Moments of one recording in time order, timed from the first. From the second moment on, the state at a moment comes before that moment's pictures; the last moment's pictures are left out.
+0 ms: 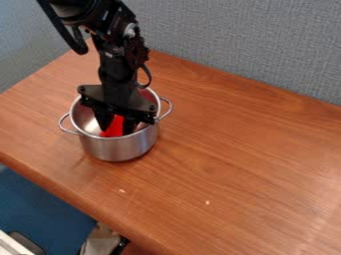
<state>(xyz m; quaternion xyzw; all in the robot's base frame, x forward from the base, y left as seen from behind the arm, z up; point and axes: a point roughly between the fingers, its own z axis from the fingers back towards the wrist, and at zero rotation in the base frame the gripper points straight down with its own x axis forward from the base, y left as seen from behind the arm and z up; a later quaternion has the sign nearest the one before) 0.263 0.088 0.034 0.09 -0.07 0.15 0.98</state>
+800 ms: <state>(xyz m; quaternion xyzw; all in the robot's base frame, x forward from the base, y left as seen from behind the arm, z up) 0.239 0.044 0.066 0.08 -0.10 0.19 0.97</state>
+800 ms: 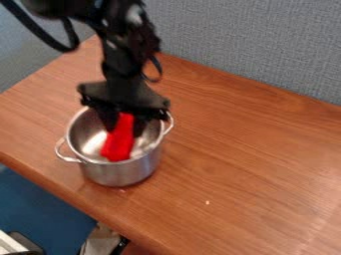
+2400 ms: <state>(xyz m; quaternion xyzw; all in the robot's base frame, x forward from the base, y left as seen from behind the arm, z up) 0.220 0.027 0.059 0.11 -0.07 0.39 0.91</state>
